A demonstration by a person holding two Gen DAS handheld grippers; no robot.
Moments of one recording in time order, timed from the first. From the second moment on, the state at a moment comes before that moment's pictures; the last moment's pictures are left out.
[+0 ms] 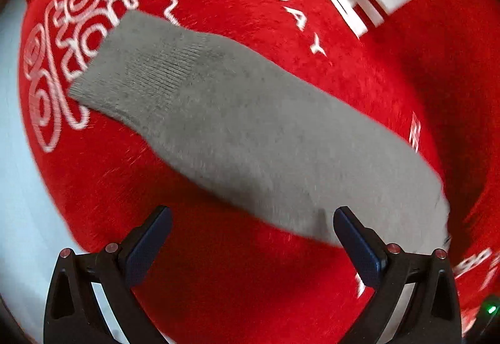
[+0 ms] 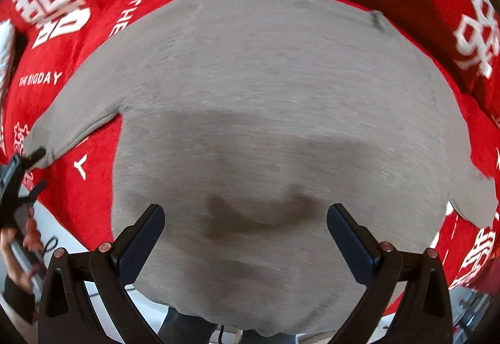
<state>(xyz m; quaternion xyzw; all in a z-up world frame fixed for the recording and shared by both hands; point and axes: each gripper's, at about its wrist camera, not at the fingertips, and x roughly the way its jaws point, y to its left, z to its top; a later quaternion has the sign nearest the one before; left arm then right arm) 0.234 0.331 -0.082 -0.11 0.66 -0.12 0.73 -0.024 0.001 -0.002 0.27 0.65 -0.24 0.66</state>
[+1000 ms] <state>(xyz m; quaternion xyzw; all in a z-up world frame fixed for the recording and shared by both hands) 0.226 0.186 0.049 -0.13 0.53 -0.42 0.72 -0.054 -0.008 0.014 0.34 0.60 -0.25 0.68</state>
